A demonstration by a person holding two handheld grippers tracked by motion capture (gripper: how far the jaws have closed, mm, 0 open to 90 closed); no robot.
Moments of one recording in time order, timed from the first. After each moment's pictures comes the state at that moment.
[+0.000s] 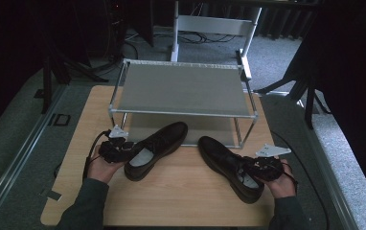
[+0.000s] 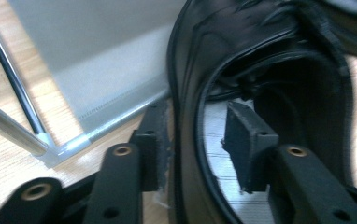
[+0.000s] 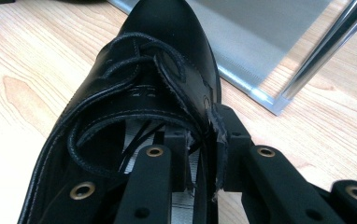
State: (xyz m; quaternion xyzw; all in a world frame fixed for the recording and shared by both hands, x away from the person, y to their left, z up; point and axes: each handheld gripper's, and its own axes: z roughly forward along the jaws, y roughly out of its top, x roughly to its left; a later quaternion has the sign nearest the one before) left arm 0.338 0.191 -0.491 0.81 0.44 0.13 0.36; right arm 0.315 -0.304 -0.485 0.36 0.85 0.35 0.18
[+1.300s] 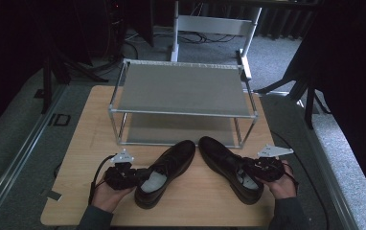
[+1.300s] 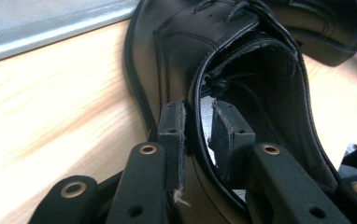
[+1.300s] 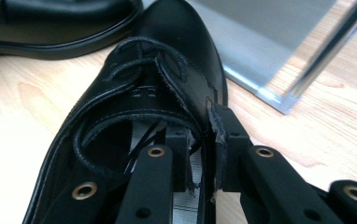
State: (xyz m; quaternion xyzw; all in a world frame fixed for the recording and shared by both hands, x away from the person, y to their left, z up) left arm 0.266 0.163 -0.502 0.80 0.42 0.03 0.42; right arm 0.313 -0.307 -0.485 0.37 0.84 0.37 0.16
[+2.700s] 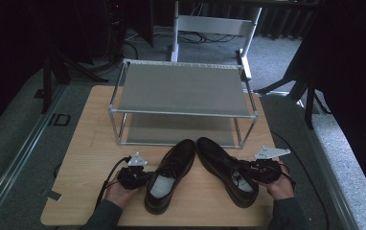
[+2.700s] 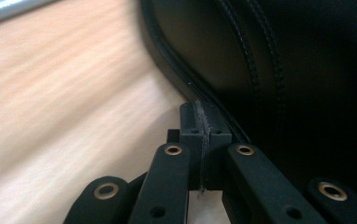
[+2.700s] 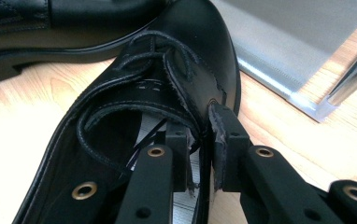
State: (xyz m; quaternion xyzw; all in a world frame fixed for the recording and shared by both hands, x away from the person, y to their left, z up) left arm 0.288 0.136 -0.550 0.84 0.38 0.05 0.38; right arm 0.311 -0.301 -0.489 0.34 0.85 0.38 0.13
